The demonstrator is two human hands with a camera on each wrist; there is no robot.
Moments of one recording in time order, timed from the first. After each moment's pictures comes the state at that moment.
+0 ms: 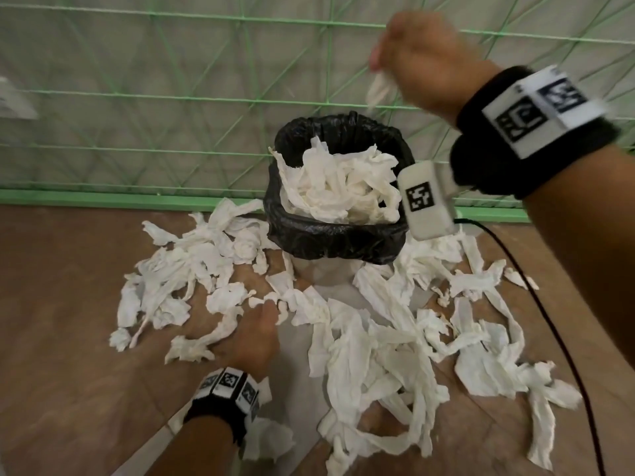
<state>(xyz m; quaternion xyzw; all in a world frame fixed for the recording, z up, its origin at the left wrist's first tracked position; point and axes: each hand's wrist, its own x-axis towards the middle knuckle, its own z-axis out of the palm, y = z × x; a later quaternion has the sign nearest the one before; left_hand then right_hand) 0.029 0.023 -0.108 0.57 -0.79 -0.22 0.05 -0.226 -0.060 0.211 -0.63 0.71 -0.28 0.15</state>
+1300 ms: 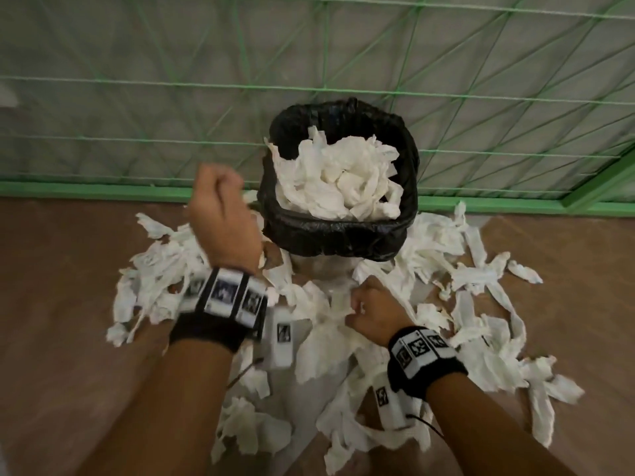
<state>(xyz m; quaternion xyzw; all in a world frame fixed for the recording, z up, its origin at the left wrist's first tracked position) -0.026 -0.054 0.053 0.52 -0.54 -0.25 0.61 -0.203 0.064 -0.068 -0.57 0.74 -0.08 0.34</state>
